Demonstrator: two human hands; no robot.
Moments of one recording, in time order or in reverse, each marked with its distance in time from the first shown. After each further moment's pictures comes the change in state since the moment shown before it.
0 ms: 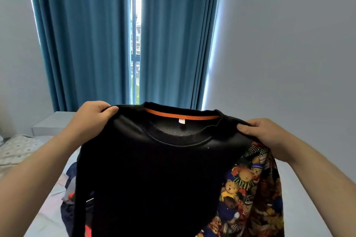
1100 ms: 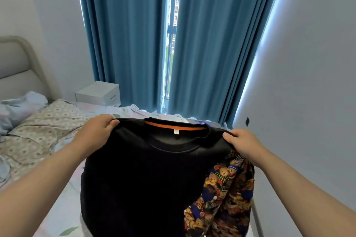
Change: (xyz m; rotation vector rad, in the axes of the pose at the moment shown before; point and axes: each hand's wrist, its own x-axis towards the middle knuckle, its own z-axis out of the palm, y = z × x) left_hand 0.047 -0.127 0.128 0.290 -0.086 -0.334; right_hand 0.253 0.129 0.065 -0.411 -0.061 0.005
